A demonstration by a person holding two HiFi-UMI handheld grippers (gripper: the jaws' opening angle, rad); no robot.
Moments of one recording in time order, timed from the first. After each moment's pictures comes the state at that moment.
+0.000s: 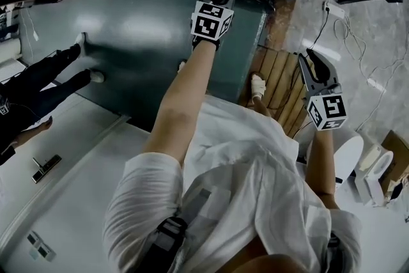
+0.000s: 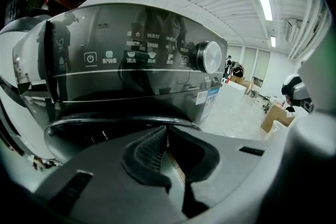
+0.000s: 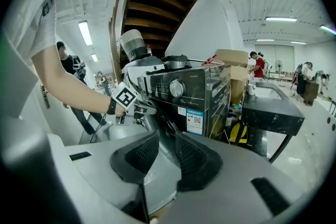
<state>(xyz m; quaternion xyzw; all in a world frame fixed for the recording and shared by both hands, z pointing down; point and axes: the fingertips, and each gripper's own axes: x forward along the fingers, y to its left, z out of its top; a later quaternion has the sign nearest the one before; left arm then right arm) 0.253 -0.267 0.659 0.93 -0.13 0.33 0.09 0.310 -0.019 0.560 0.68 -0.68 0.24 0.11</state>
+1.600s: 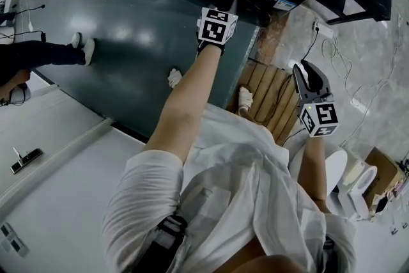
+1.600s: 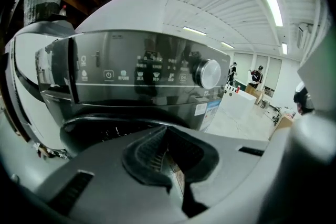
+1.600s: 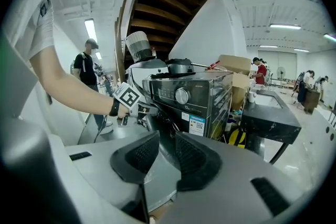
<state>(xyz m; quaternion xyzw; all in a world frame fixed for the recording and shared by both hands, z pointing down) 0.240 -0.257 0.633 0.93 -0.19 0.30 0.11 0.295 0.000 0.531 0.68 -0.69 0.21 0.13</state>
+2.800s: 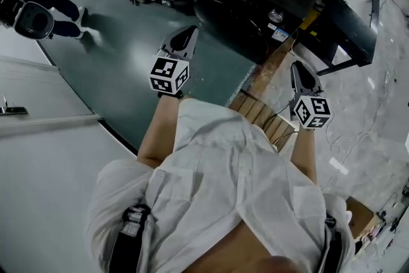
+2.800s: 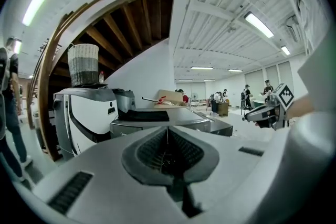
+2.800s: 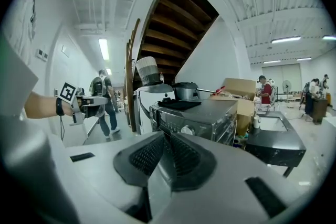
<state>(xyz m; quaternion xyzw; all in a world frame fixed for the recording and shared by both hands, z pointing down) 0.030 -0.170 0.369 0.95 -0.31 0.09 0.00 0.290 0.004 0.415 0.68 -0.72 0.12 0.06</state>
